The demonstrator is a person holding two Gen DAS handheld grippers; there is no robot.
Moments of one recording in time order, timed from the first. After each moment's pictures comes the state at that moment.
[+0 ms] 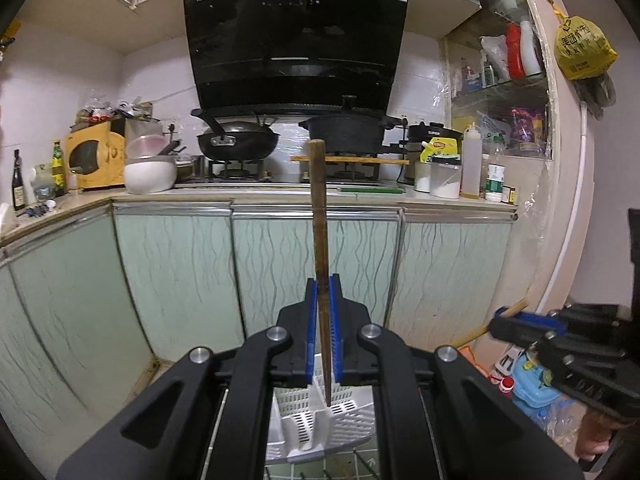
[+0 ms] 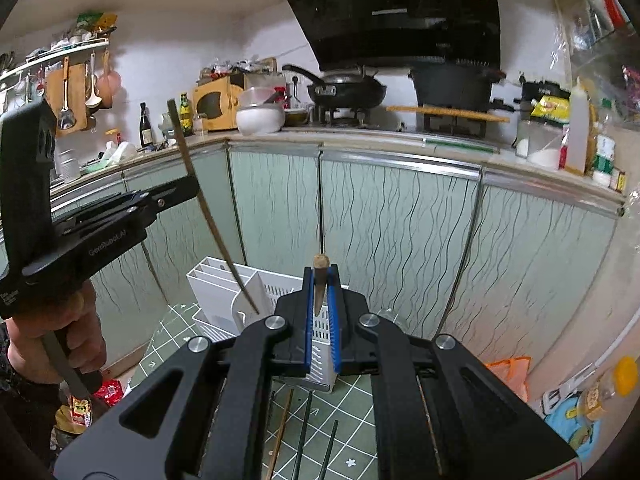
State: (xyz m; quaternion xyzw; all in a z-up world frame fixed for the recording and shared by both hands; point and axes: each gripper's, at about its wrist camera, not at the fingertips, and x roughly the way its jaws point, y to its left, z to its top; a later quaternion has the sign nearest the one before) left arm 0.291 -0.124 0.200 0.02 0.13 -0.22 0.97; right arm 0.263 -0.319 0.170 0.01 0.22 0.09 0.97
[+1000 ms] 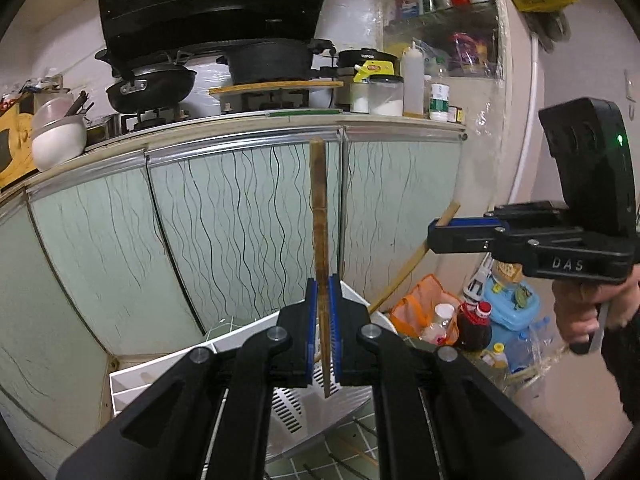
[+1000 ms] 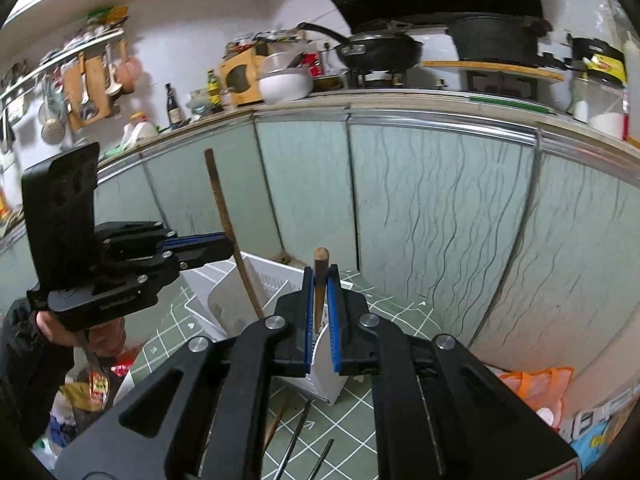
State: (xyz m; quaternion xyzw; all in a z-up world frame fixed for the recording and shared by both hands) left arm 0.360 -0.143 0.129 0.09 0.22 -0.35 0.90; right arm 0.349 -0.348 0.125 0.02 0.27 0.20 0.94
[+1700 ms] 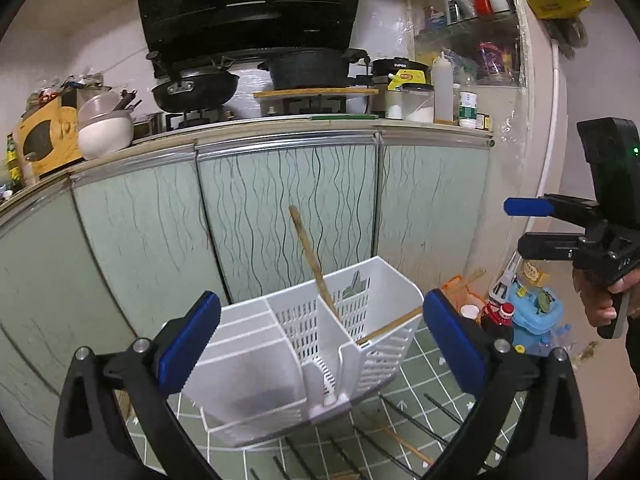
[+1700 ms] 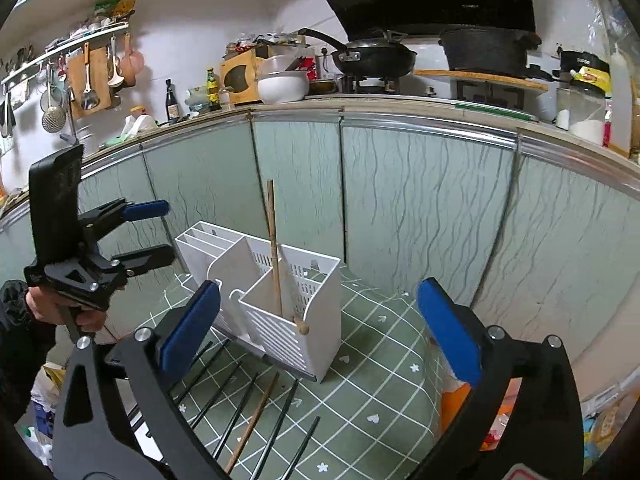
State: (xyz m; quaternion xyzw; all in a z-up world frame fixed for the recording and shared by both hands) left arm 0.325 -0.100 0.127 0.08 0.21 -0.28 0.93; right arm 0.297 -0.362 0.125 0.01 0.25 0.17 0.95
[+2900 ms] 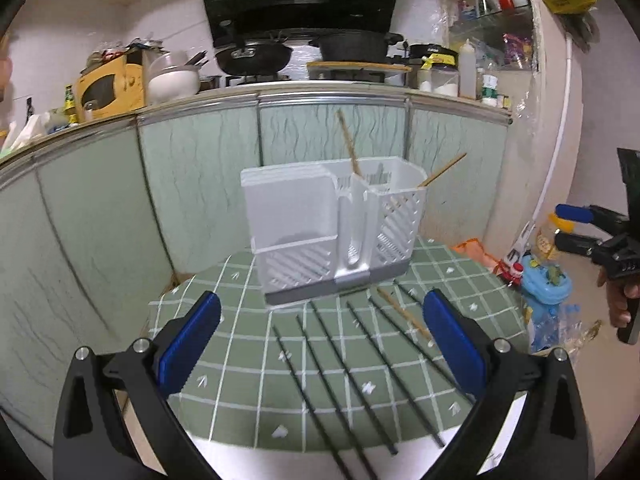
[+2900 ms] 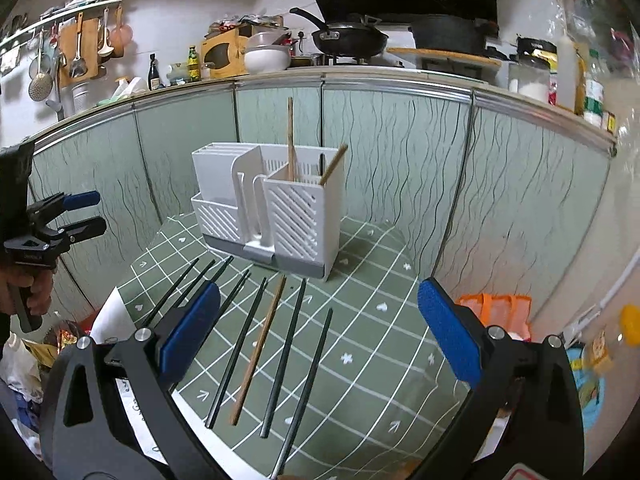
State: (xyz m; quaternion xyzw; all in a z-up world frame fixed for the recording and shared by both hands) left arm 0.195 -0.014 0.054 0.06 0.24 -0.21 0.95; right arm 0.159 -0.335 0.046 -0.01 0.27 0.09 0.96
